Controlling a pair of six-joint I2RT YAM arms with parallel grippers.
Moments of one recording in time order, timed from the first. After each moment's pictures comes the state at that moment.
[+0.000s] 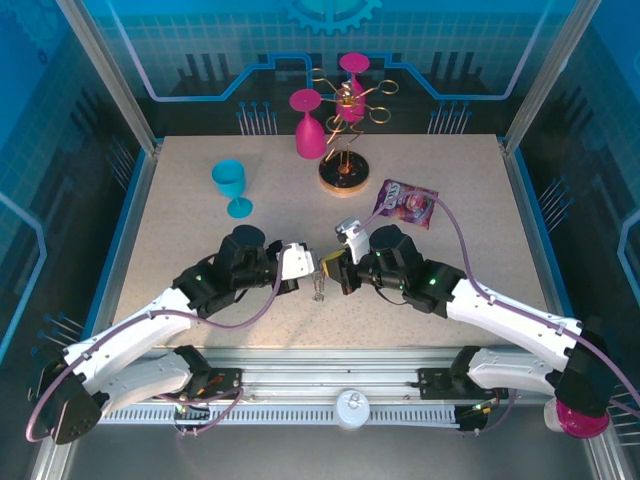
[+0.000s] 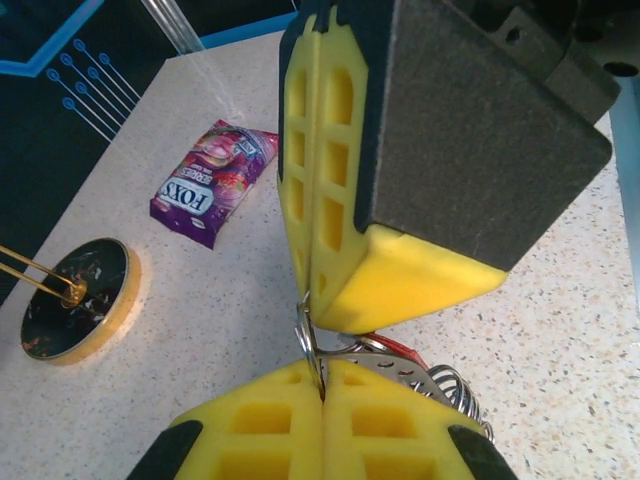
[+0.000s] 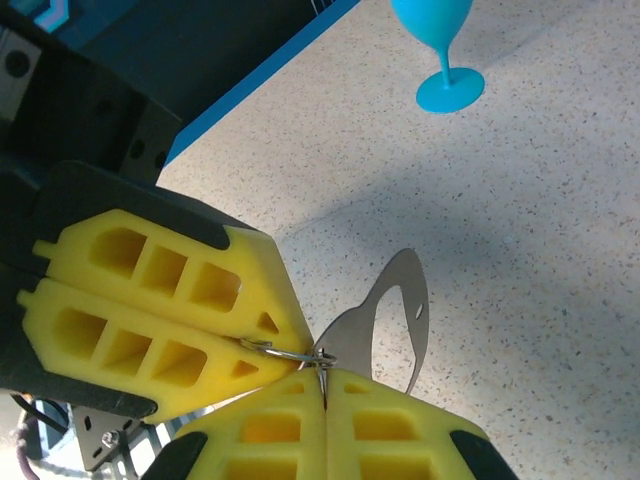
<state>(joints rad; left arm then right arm) -0.71 0.99 0.74 -0.22 0.30 0.57 0.88 1.12 0.82 -0.16 -0.15 0.35</state>
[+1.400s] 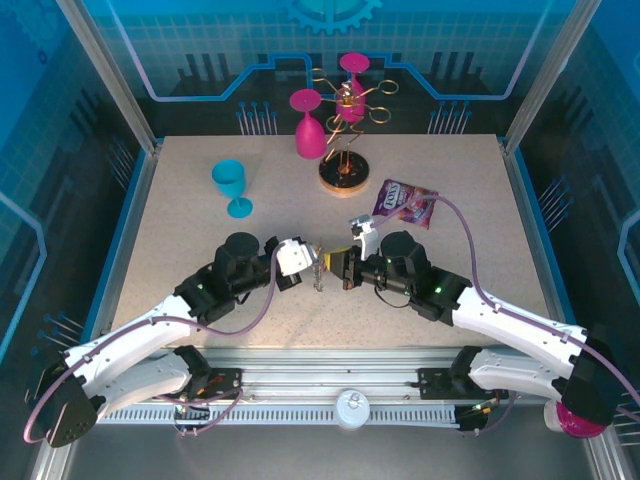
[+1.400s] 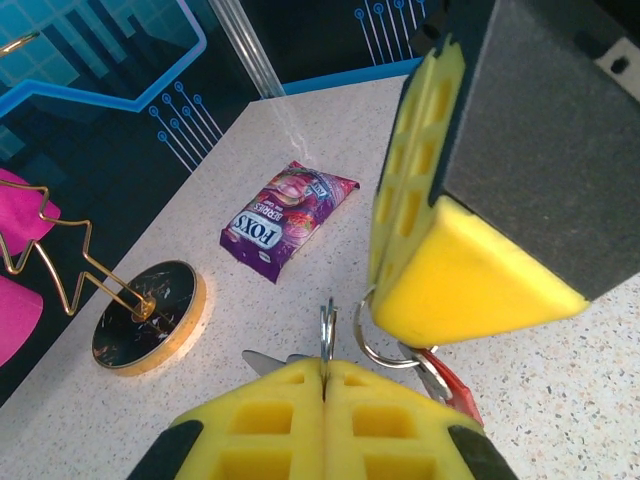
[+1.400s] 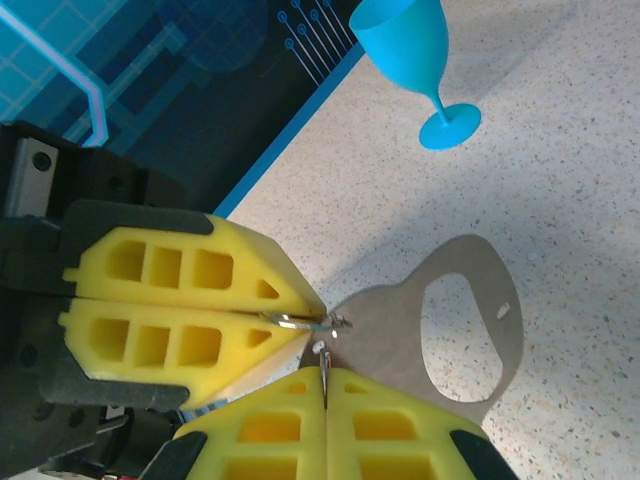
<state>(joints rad) -0.72 0.96 0.65 0.01 0.19 0.47 0.87 1.06 0.73 -0.02 -0.12 0.56</state>
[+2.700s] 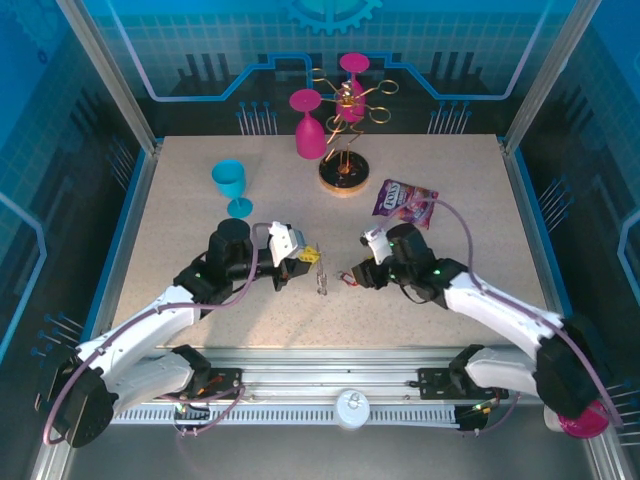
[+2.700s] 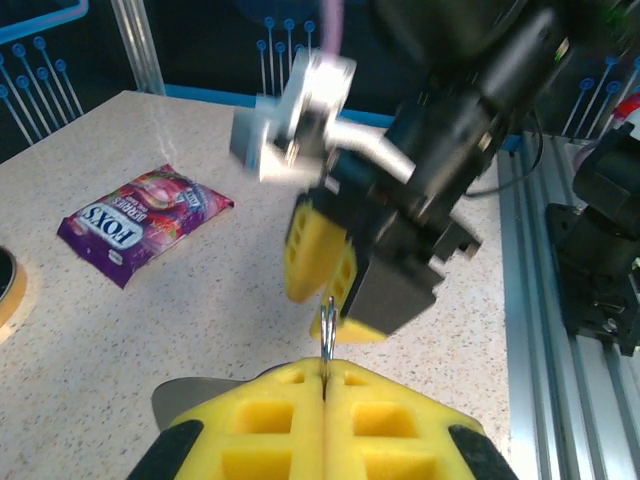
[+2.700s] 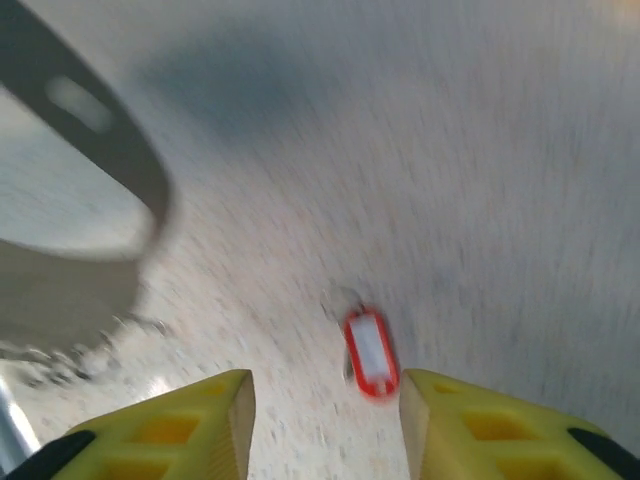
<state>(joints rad) -0.55 1.02 0.65 0.05 0.65 0.20 0.62 1.11 0.67 -0.22 -0.22 0.07</state>
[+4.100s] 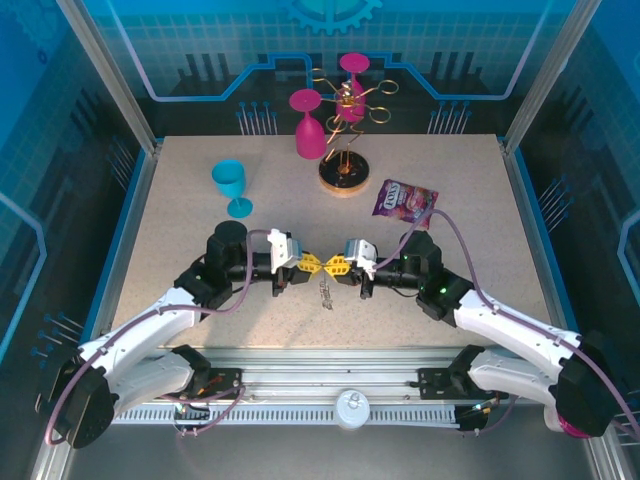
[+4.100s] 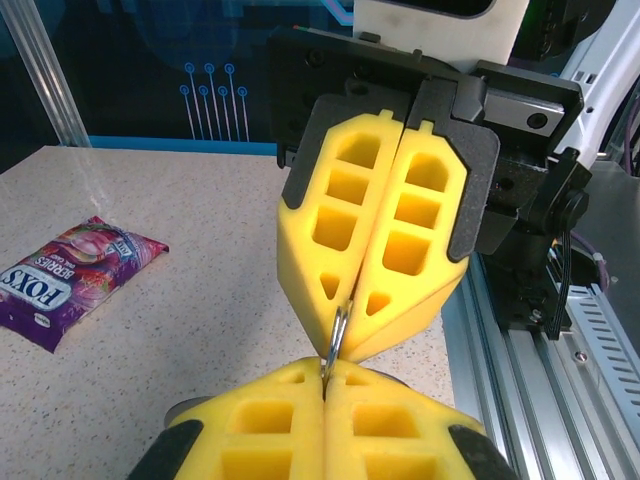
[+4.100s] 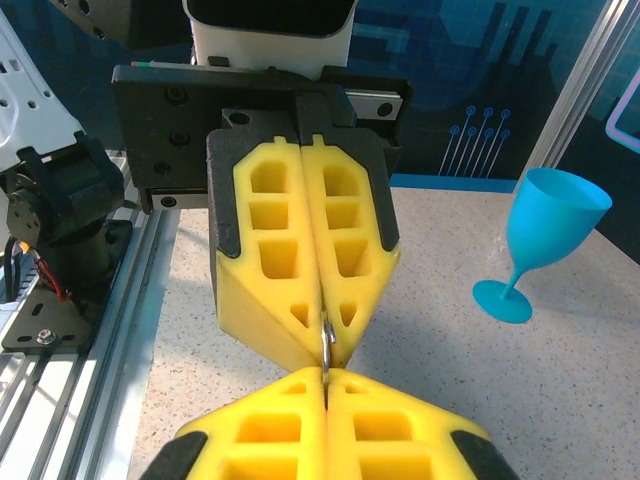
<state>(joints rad) -0.54 1.02 0.61 0.13 0.82 0.23 0.73 1.04 0.61 0.22 -0.58 -0.29</state>
